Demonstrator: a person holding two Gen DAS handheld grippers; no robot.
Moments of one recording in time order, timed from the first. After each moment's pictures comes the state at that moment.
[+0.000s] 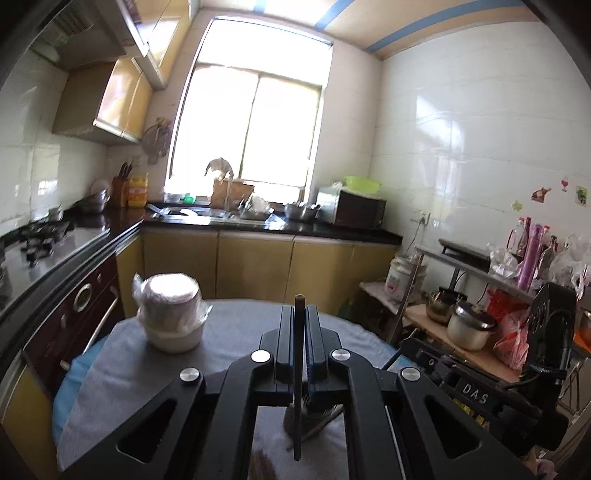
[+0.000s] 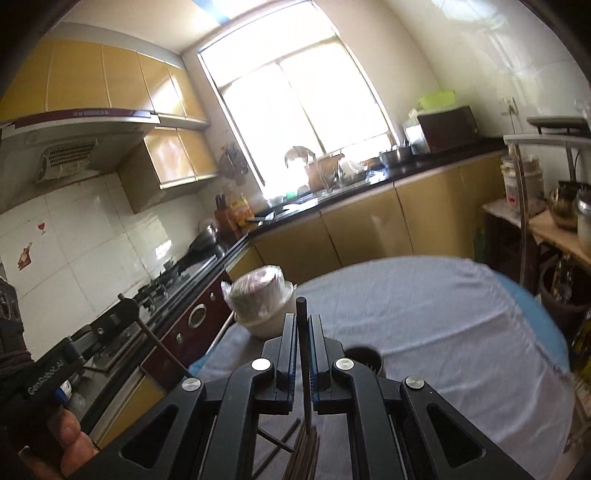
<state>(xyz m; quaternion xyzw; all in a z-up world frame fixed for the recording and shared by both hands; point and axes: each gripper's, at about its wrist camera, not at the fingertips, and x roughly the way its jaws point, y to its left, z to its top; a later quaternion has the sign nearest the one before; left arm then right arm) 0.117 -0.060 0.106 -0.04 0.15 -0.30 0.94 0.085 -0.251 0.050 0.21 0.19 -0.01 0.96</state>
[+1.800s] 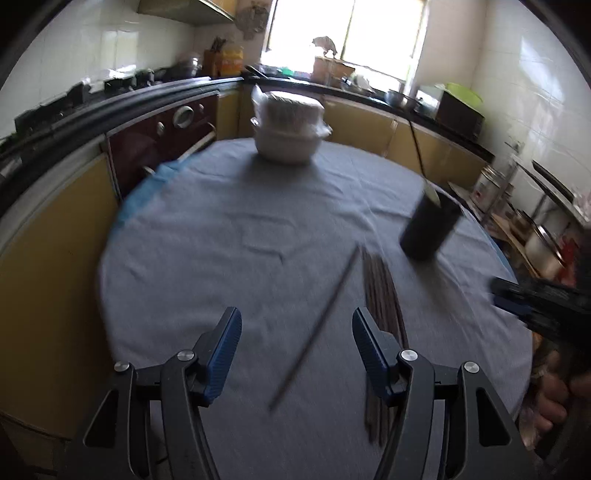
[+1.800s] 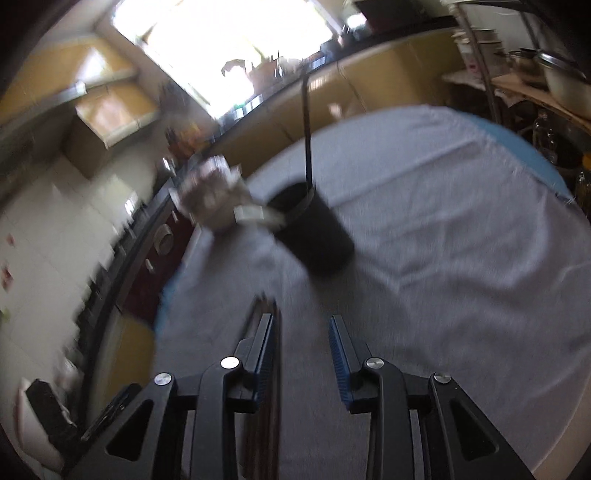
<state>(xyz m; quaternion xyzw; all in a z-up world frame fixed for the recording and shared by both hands) 0.061 0.050 -0.090 -0.04 0.39 -0.14 0.91 0.058 -0.255 -0.111 0.30 0.42 -0.02 0.86</state>
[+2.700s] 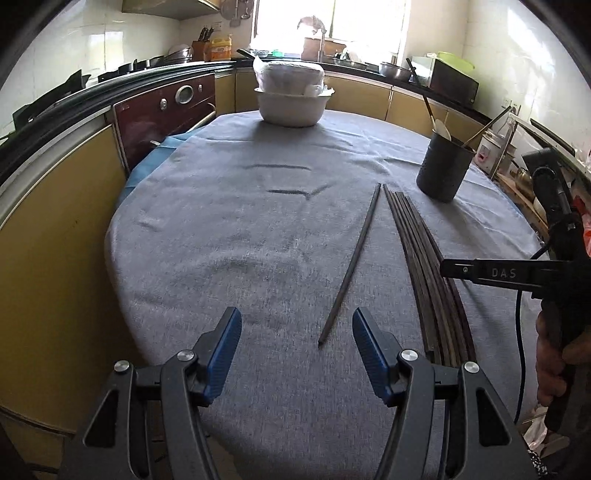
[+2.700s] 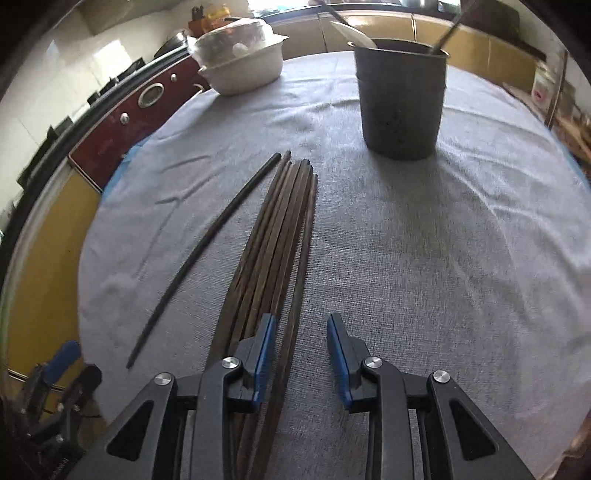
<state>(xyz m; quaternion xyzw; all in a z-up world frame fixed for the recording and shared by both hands) 0.043 0.074 -0.137 0.02 0.41 -0.14 0.90 0.092 -0.140 -0.174 0.11 0.54 0.00 0.84</state>
